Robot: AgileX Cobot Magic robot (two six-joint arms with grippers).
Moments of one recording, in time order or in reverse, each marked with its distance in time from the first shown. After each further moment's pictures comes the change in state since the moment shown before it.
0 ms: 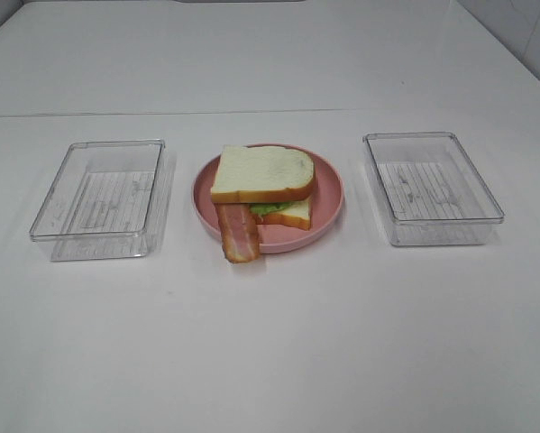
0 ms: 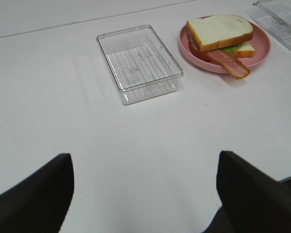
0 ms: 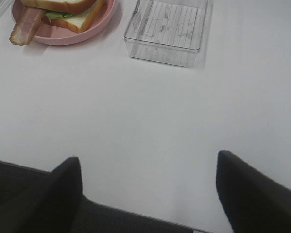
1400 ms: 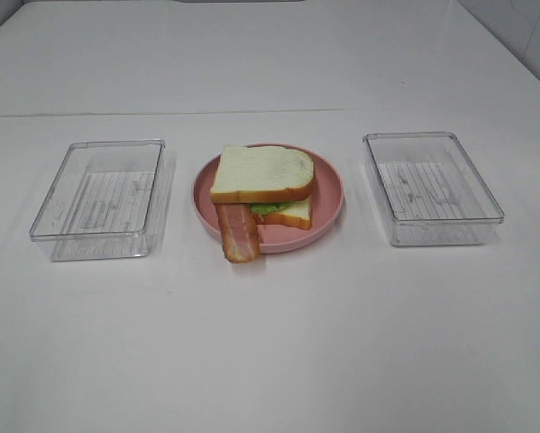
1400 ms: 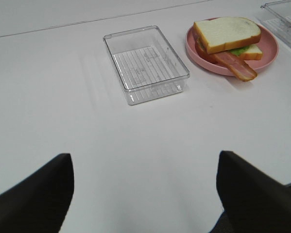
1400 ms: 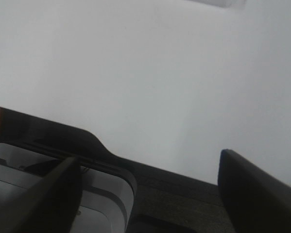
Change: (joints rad) left arm -0.002 0.000 0.000 0.024 0.001 -0.026; right arm 0.000 0.640 -0.291 0.055 0.134 -0.029
